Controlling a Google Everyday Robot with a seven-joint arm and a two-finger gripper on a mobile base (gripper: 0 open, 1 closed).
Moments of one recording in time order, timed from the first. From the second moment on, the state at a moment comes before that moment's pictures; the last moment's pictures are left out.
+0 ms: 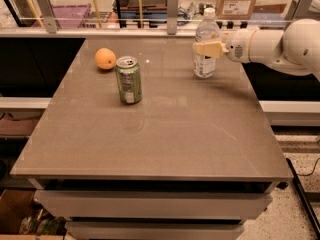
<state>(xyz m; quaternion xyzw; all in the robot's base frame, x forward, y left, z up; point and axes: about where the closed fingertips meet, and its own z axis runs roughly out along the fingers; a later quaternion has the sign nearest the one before) 0.739 -0.144 0.912 -0.33 0.72 0.26 0.56</state>
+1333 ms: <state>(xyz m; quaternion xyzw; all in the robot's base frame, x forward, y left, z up) 0.731 -0.154 0.919 -0.36 0.76 0.25 0.48</state>
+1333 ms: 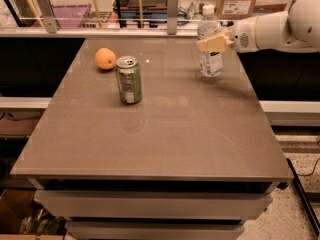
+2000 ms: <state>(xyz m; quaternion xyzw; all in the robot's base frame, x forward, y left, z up) 0.709 -0.163 0.913 -0.39 0.81 0.20 0.39</state>
